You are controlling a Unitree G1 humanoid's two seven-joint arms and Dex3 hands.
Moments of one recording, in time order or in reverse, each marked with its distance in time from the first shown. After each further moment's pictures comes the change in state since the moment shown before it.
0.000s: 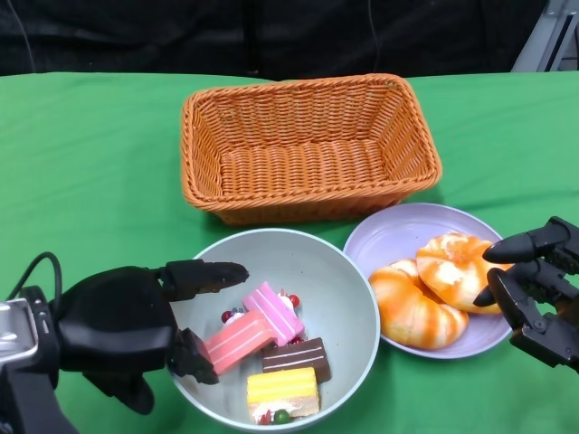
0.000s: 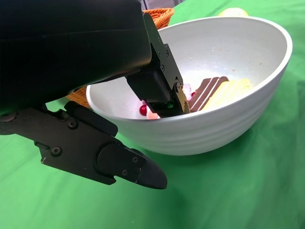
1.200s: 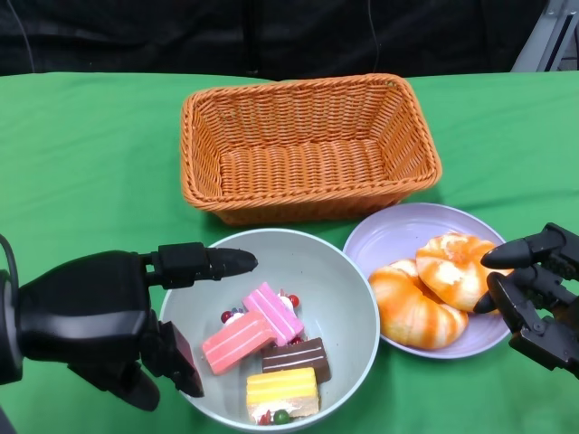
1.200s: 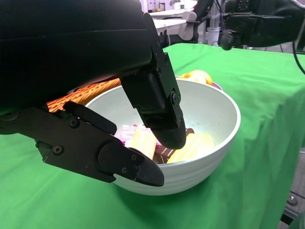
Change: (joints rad) left arm -0.039 -0.108 0.233 0.201 -0.297 -0.389 -0.275; right arm -0.004 0.000 -0.004 0.032 0.000 0.005 0.014
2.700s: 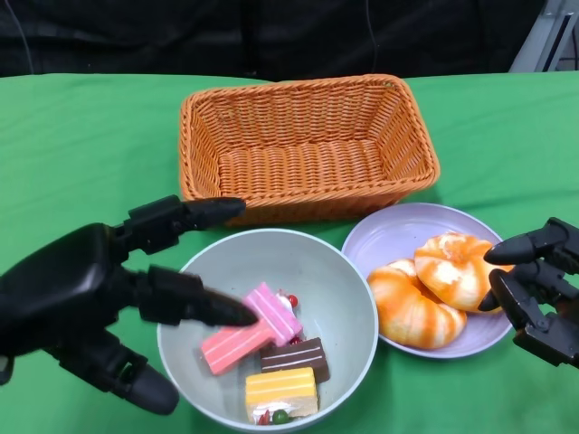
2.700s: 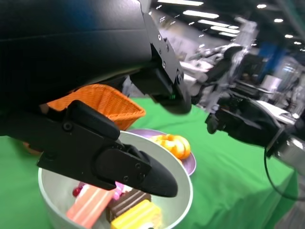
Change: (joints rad) left arm 0.192 -0.110 0.109 -0.320 -0.679 0.295 -0.447; right arm -0.016 -0.017 -0.011 0.005 0.025 0.011 0.021
